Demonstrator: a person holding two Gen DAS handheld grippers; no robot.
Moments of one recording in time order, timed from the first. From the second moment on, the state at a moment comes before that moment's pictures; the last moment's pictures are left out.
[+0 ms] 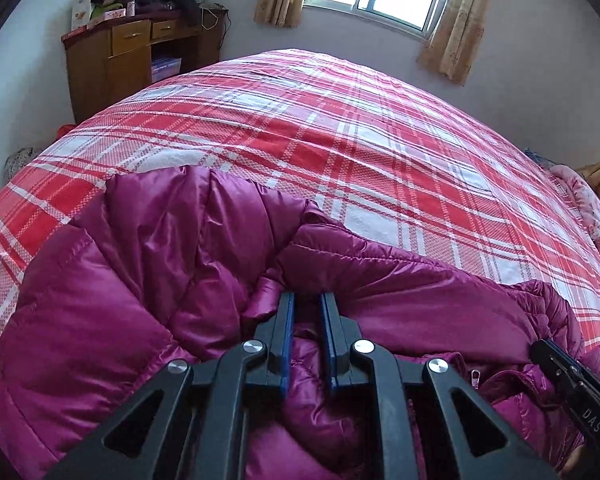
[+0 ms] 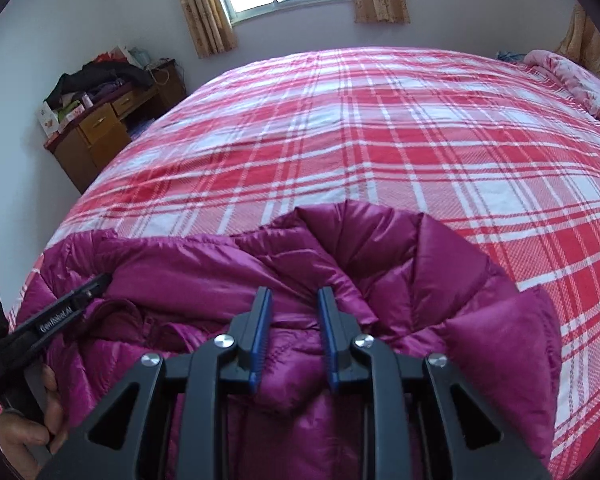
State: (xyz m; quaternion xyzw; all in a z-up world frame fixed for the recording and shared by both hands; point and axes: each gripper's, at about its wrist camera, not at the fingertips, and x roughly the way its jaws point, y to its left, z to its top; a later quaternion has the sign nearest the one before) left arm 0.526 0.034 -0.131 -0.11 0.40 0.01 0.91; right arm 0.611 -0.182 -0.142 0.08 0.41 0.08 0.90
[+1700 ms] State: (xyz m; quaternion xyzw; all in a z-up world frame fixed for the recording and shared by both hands) left arm 0.109 0.133 -0.098 0.05 0.43 -0.10 0.90; right arm 0.174 -0.260 -0.131 0.08 0.44 0.12 0.89
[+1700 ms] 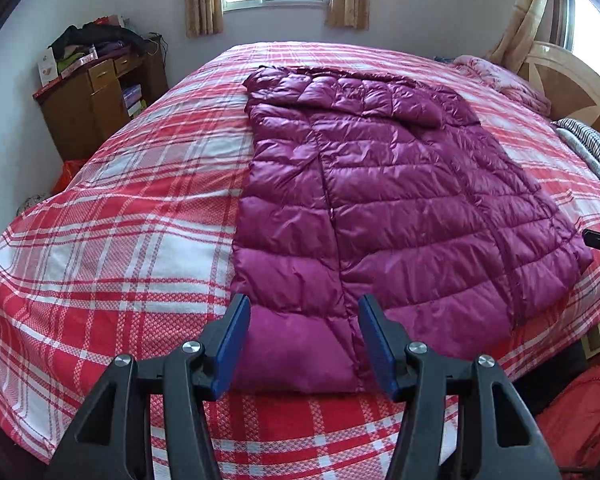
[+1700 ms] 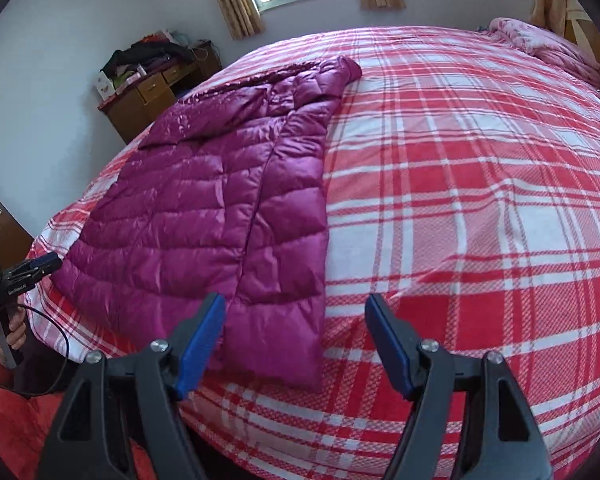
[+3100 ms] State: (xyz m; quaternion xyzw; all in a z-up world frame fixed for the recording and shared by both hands) left arm 0.107 0.168 -0.108 -0.08 0.47 -0.13 0.87; right arm 0.167 -0.243 -0.141 0.07 0.46 0.13 0.88
